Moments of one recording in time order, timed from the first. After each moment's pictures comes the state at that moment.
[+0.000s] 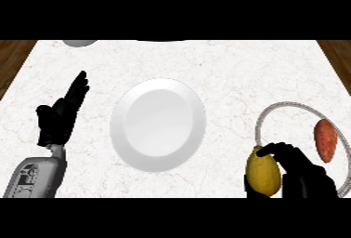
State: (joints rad) left arm -0.23 0.23 0.03 -1.42 -0.06 0.02 0.09; right arm 0.22 -0.08 0.44 -2.18 1.37 -0.06 0.57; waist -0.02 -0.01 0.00
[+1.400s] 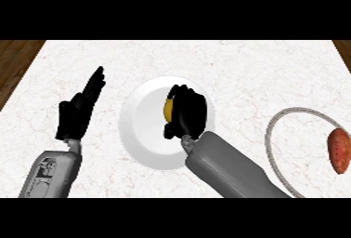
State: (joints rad) left arm -0.28 0.16 -0.01 -1.42 -0.11 0.03 0.10; right arm -0.75 0.00 0.71 -1.11 0.84 -0.36 1.00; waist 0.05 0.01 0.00
